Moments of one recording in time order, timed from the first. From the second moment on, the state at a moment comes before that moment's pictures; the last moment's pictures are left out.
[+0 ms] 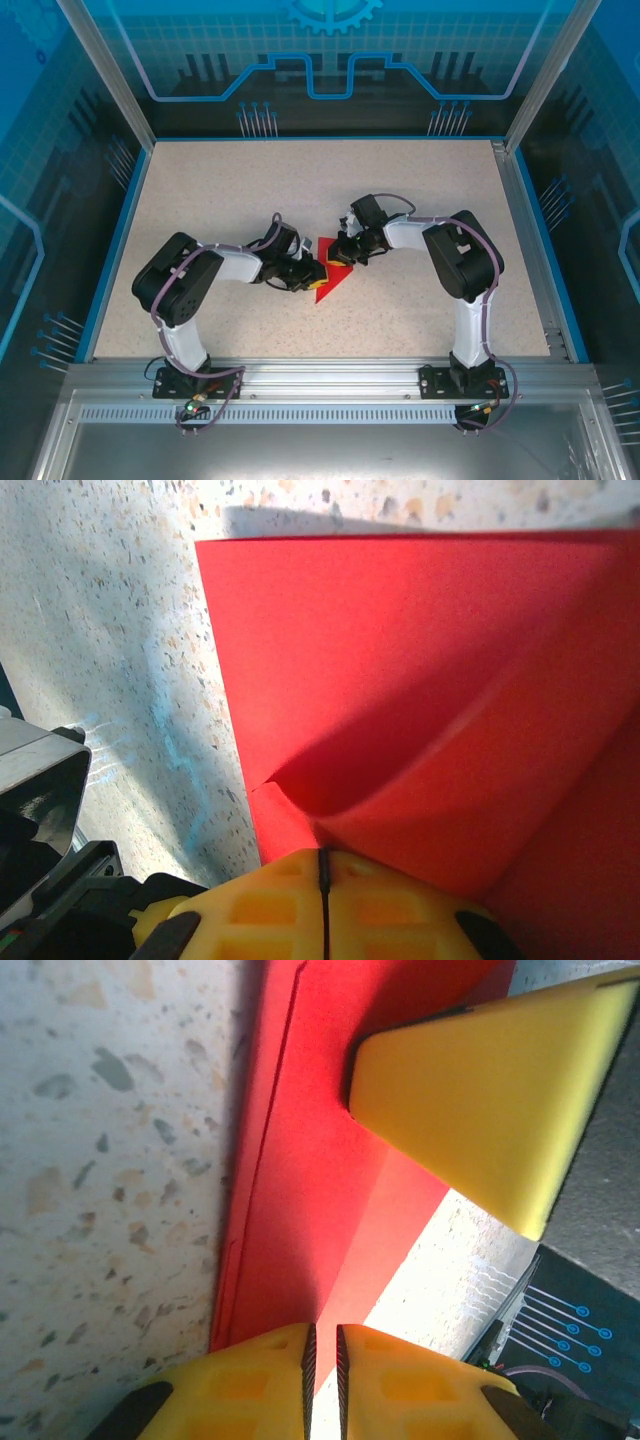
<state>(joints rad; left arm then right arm) -0.50 1.81 0.75 0.11 0.67 -0.97 0.50 2.03 1.15 -0.25 -0.63 0.71</state>
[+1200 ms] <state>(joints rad) -0.58 1.76 0.77 -0.03 0.64 -0.90 0.50 2.03 1.15 -0.25 -0.63 0.71</state>
